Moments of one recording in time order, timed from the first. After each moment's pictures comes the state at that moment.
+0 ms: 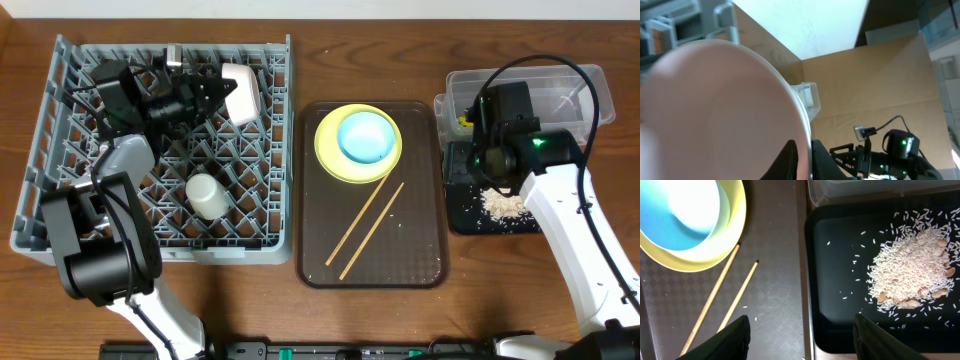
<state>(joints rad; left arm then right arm) 0.28 1.97 1.17 0.34 1.33 -0.86 0.16 1.47 1.23 -0.98 -0.03 0.25</state>
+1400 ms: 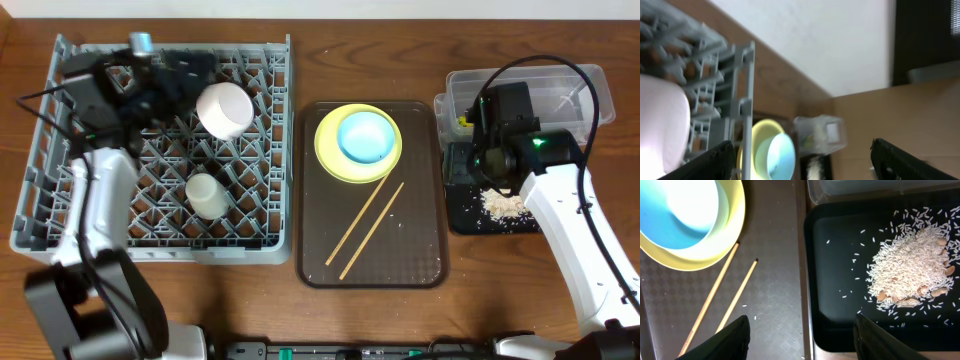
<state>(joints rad) 0.25 1.62 1.17 -0.08 0.96 -0.75 0.16 1.47 1.23 -0.99 -0.03 0.25</state>
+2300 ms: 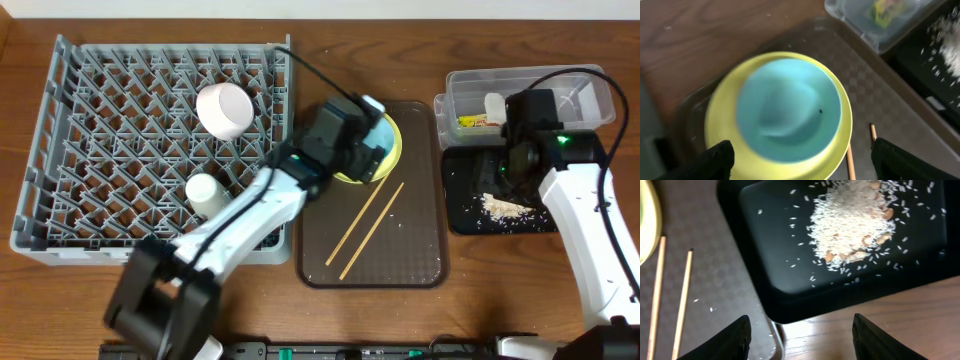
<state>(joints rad) -0.63 1.72 1.17 -0.23 0.04 0.00 0.04 1.47 1.23 -1.14 0.07 0.33</state>
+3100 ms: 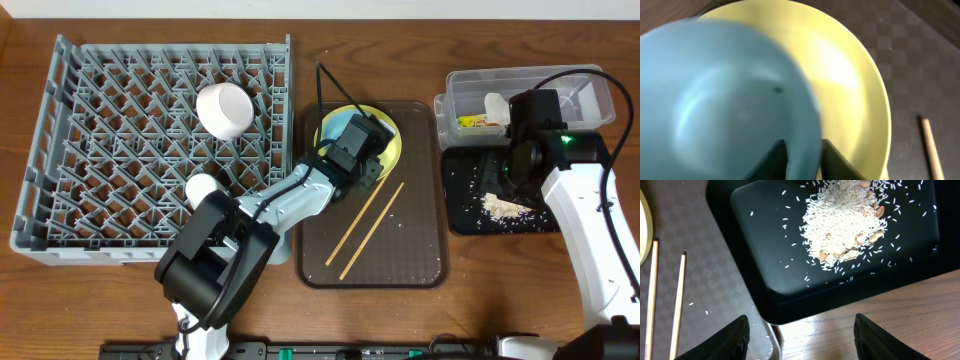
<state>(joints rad) -0.66 1.95 1.17 -0.13 -0.03 0.03 0.03 1.47 1.23 -1.14 0.08 0.33</state>
